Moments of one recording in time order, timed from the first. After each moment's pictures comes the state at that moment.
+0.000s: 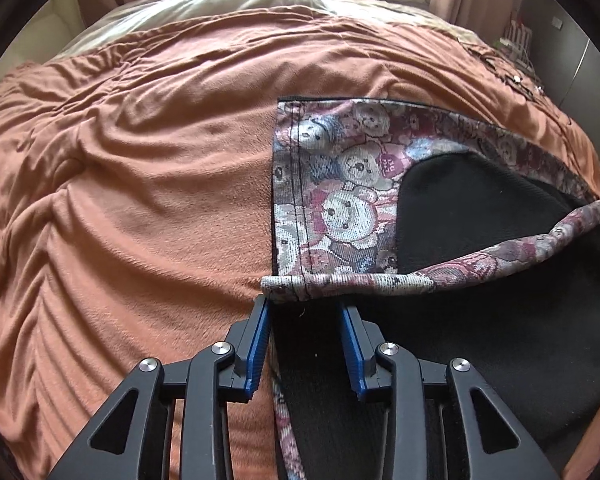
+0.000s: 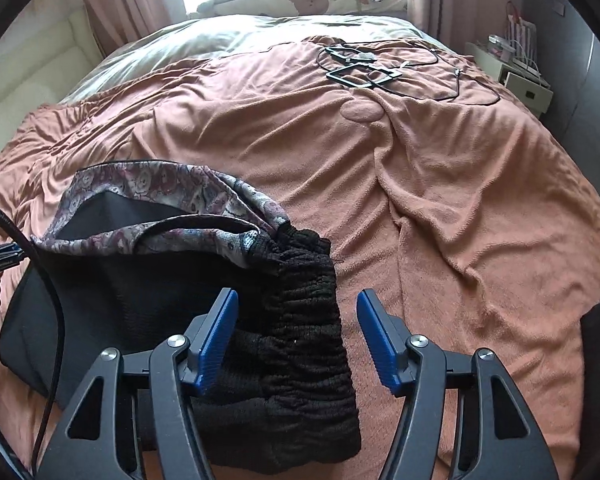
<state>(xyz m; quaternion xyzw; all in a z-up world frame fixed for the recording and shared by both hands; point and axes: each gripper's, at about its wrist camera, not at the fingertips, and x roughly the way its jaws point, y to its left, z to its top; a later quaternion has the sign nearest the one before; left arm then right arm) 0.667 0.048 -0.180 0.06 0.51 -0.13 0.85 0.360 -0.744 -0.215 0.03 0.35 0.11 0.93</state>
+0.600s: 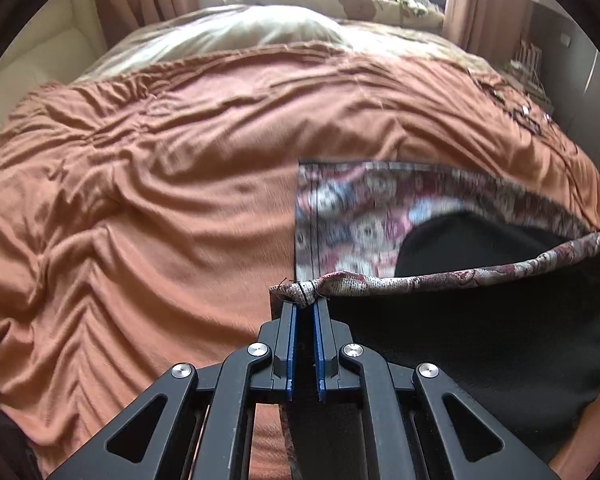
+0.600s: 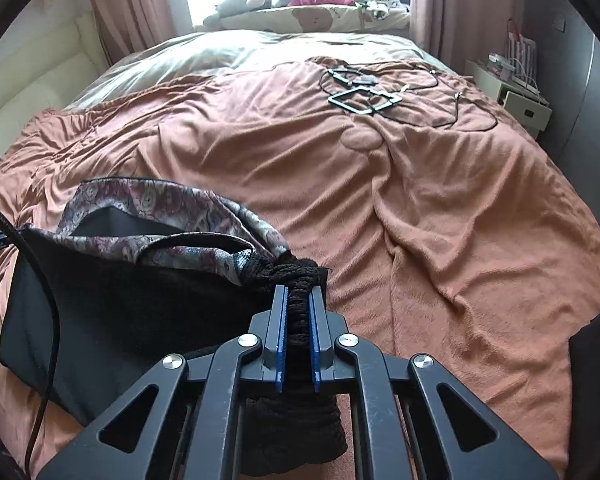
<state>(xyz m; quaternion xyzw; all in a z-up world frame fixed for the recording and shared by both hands) 0.675 0.050 -0.121 0.06 0.47 -0.10 0.88 0.354 -0.747 -0.202 0.02 0.32 0.11 0.94</state>
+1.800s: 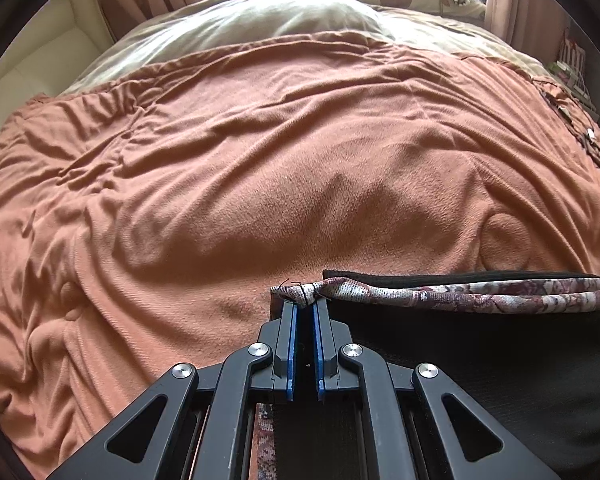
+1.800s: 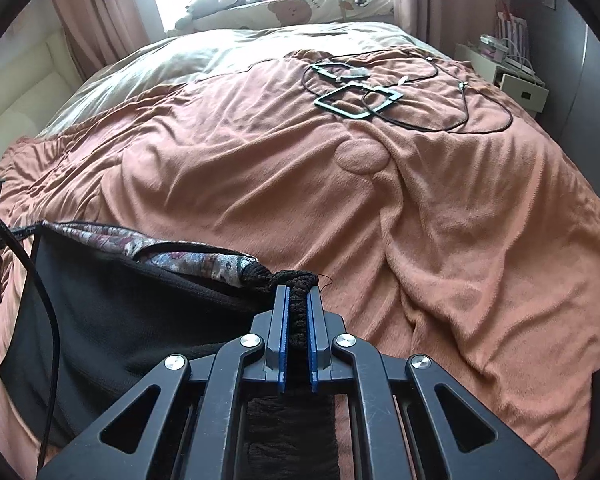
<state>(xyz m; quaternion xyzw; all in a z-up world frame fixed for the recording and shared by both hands) 0.815 0.017 -0.155 0.08 0.50 -0.04 0.86 0.445 -0.733 -0.207 0.06 0.34 0.09 0.93</state>
